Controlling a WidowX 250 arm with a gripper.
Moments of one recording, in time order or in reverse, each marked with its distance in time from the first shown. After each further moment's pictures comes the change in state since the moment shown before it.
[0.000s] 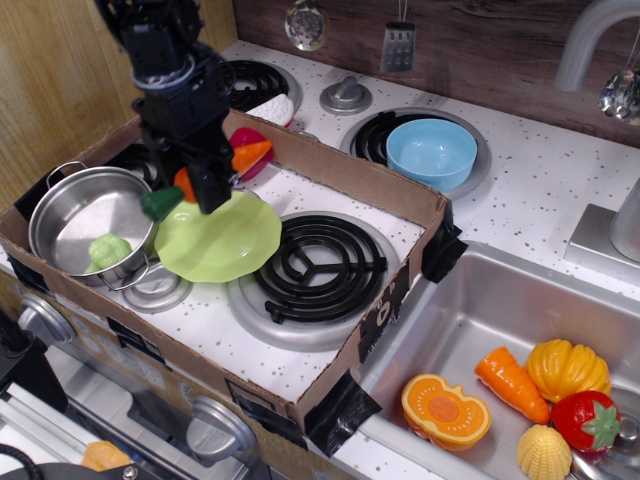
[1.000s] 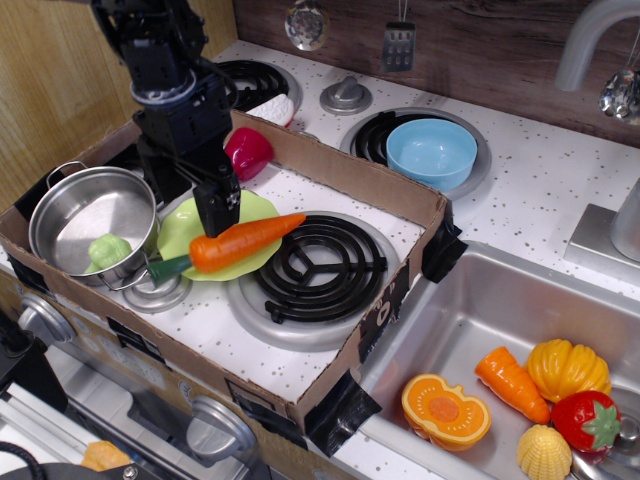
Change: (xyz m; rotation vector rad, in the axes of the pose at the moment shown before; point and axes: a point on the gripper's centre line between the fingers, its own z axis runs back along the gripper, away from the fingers) arm -0.008 -0.010 0.007 0.019 0.029 -0.058
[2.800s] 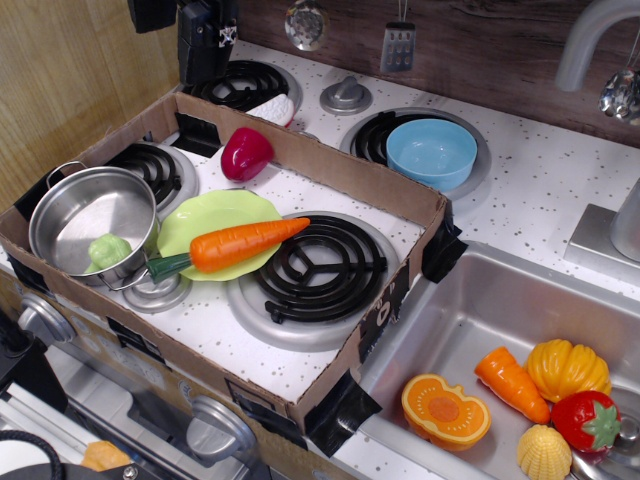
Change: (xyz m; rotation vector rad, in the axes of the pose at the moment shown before) arm 0.018 0.000 0.122 0.195 0.092 -0.110
